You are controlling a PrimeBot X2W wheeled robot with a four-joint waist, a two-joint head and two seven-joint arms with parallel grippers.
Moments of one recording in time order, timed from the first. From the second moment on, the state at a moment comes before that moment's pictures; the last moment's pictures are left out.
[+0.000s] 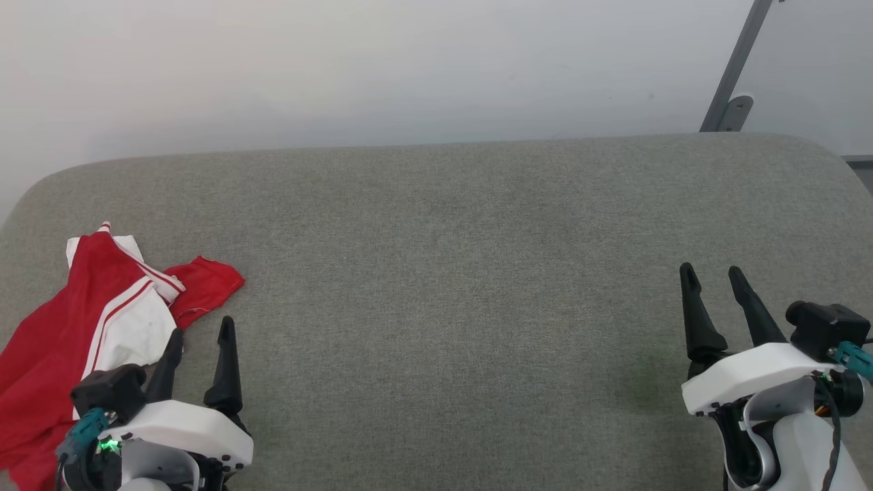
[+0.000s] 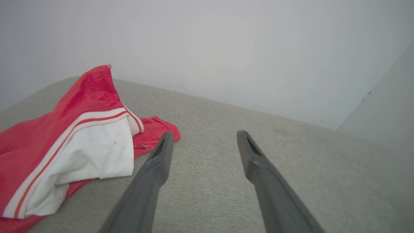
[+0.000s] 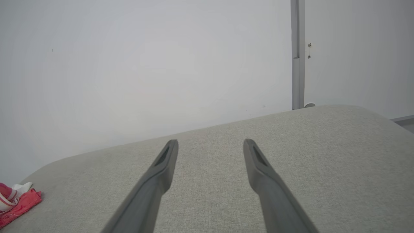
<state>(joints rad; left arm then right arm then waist) -0.08 0.21 -0.06 0.24 -0.50 0.01 -0.14 -0.20 -0.11 -0.03 0.33 0.41 0.13 -0.14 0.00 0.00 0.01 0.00</state>
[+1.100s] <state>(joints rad) -0.06 0.20 -0.05 0.24 -0.27 -0.01 -0.22 -0.22 -0.11 -0.04 0.34 0.22 0.13 -0.22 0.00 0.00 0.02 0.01</state>
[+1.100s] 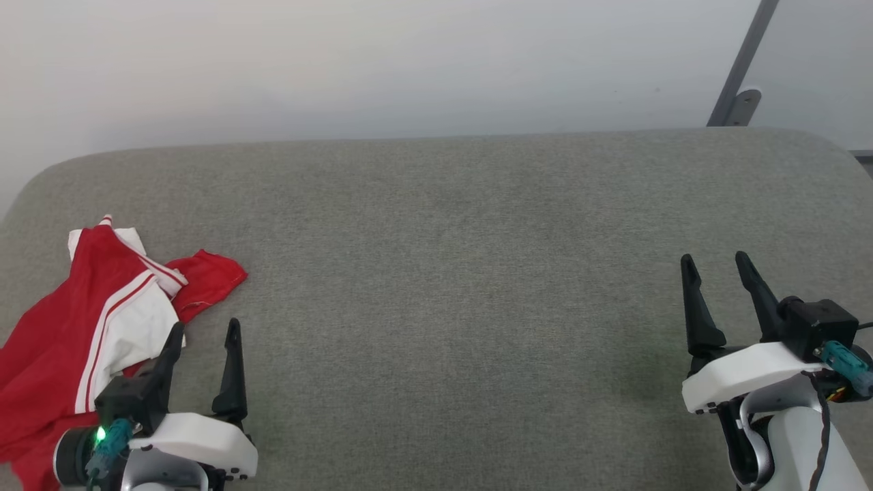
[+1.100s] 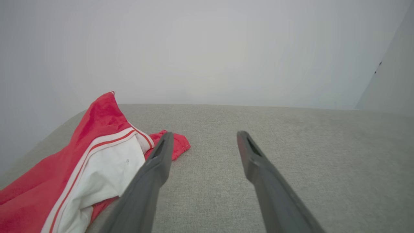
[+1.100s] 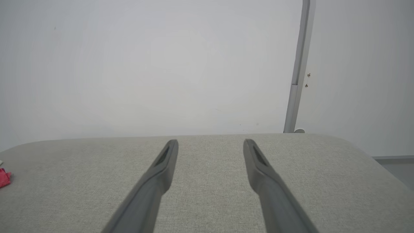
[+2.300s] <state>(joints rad) 0.02 0.09 0.16 0.23 -0.08 -0.05 -0.26 -0.30 -0.06 0.27 0.44 0.12 0.13 -0.26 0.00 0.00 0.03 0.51</state>
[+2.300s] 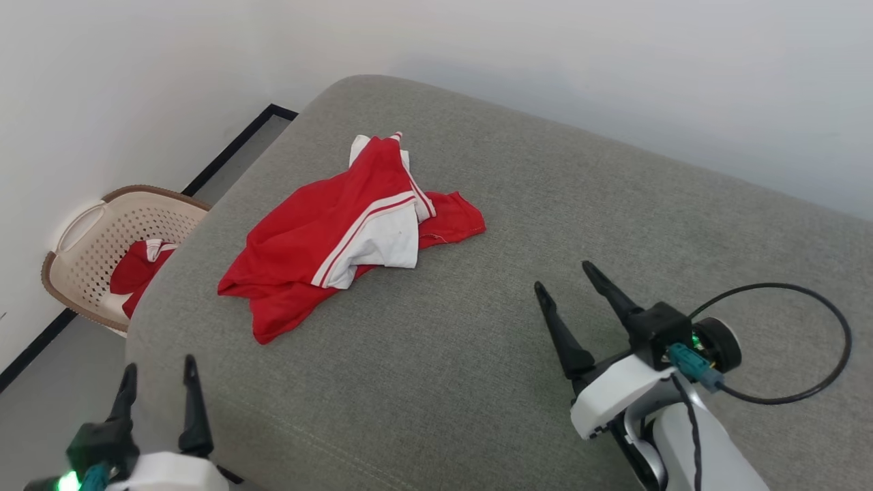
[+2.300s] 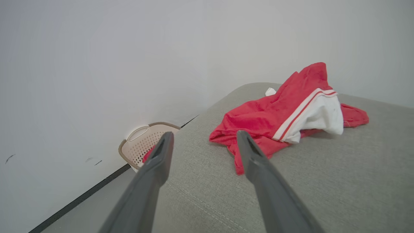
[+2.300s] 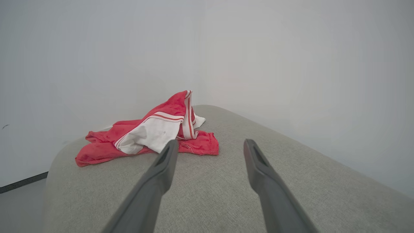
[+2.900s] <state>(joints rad) -0.58 0.44 -0.22 0.71 -0.38 -0.13 -0.21 -0.38 -0.06 0.22 0.40 0.05 0.13 -0.26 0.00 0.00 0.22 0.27</state>
